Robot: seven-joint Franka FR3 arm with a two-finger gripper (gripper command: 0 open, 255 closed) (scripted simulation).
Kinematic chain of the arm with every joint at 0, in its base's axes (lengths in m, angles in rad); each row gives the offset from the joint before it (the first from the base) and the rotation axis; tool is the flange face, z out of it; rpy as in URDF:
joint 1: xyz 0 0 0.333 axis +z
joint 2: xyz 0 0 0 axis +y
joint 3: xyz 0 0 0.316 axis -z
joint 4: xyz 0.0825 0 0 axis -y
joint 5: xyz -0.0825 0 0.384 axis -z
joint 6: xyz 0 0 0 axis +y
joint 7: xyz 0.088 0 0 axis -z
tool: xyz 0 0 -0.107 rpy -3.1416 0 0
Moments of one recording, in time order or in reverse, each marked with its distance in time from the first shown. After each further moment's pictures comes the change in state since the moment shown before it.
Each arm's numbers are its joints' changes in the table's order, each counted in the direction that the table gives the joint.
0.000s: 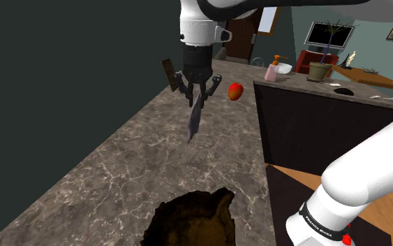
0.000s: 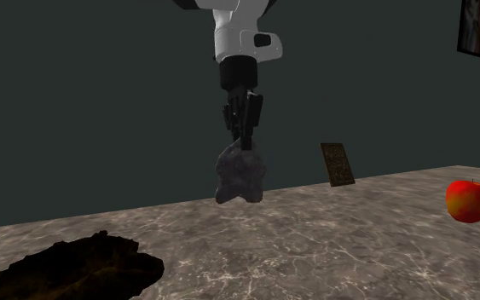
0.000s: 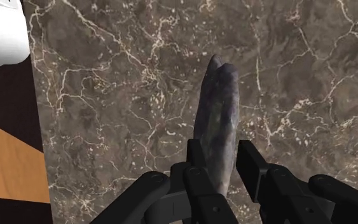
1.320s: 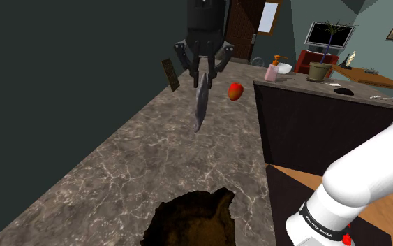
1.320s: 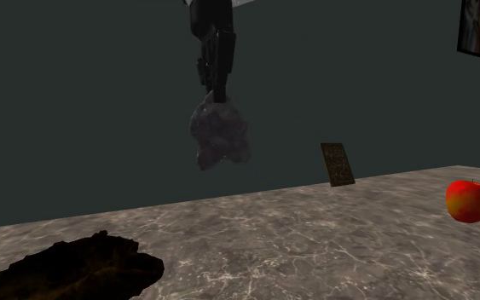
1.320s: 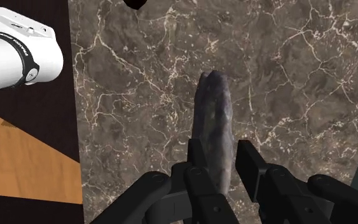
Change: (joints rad) arm 0.030 -0.031 -0.034 0.216 -0.034 0.235 0.089
